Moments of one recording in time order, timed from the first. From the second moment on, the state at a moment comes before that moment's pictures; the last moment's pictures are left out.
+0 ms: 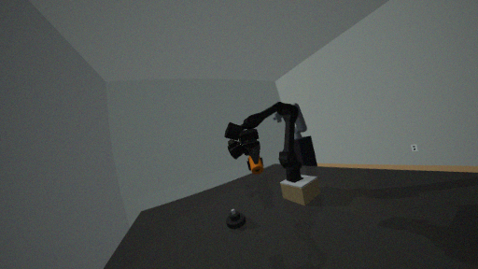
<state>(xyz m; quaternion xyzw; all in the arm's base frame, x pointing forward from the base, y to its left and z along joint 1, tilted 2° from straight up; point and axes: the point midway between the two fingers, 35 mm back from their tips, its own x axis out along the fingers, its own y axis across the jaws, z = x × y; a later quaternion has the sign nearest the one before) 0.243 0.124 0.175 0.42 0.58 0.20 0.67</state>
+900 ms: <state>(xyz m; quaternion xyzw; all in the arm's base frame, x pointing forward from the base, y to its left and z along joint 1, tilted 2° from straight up) 0.242 0.122 0.172 0.45 0.56 0.23 0.66</state>
